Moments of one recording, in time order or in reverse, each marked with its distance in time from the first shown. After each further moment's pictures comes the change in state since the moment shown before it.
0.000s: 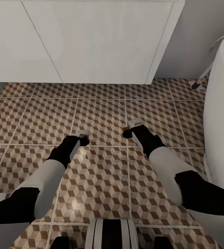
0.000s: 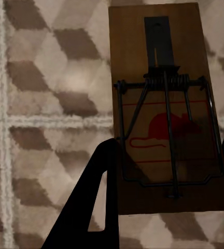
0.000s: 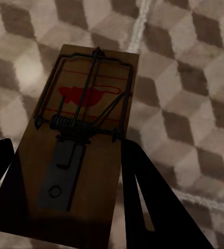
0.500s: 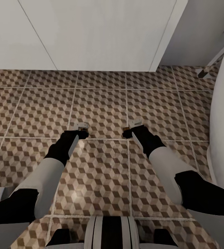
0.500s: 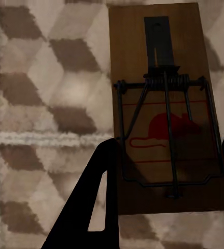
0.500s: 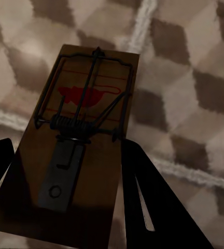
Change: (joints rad) left arm 0.000 0.000 0.001 -0.124 0.001 -0.002 -0.002; right arm 0.000 0.000 0.000 0.002 0.001 -0.001 0.000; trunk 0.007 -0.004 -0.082
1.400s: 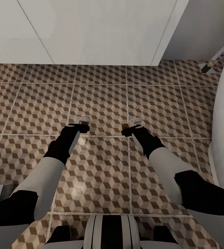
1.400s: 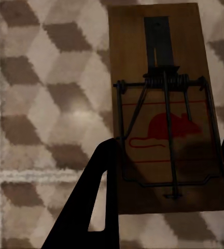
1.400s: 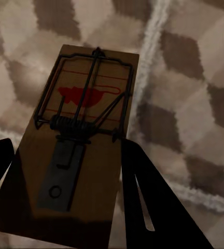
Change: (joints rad) left arm 0.004 0.000 -0.073 -0.118 -0.001 0.000 0.011; right arm 0.000 0.000 0.000 0.031 0.001 -0.150 -0.003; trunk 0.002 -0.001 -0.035
